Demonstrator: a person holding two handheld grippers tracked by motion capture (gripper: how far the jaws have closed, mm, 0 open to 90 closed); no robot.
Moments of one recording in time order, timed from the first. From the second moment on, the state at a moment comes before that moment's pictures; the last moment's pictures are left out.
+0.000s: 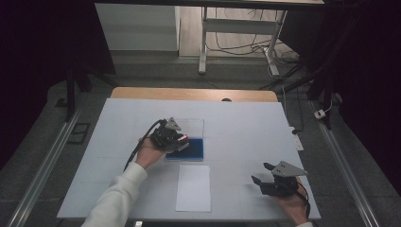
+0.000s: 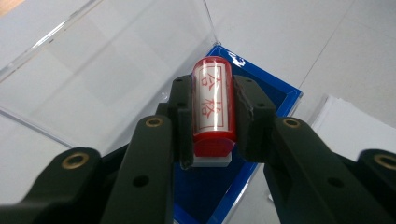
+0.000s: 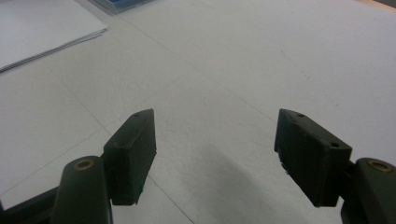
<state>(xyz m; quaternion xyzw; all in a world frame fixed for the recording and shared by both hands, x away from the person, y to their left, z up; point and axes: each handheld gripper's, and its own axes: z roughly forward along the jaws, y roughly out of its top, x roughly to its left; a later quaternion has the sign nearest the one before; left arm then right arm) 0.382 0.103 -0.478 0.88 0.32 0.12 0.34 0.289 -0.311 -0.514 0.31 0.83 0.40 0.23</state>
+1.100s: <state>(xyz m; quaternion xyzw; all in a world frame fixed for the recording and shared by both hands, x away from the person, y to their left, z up) 0.383 0.098 -0.491 0.88 0.31 0.11 0.33 0.289 -0.312 -0.514 0.31 0.83 0.40 0.23</state>
